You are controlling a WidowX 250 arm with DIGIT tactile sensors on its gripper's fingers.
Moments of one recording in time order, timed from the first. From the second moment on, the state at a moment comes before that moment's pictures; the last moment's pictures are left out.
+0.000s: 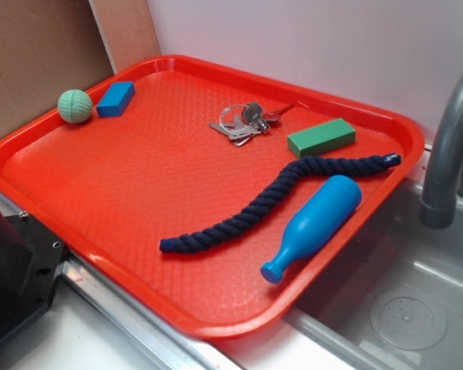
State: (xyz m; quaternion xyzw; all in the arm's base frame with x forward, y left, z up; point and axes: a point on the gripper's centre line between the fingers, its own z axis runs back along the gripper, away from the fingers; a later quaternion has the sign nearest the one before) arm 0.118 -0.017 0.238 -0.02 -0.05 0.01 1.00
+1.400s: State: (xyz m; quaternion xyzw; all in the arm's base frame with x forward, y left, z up) arm 0.262 0.111 0.050 0.01 -0.02 0.22 0.98
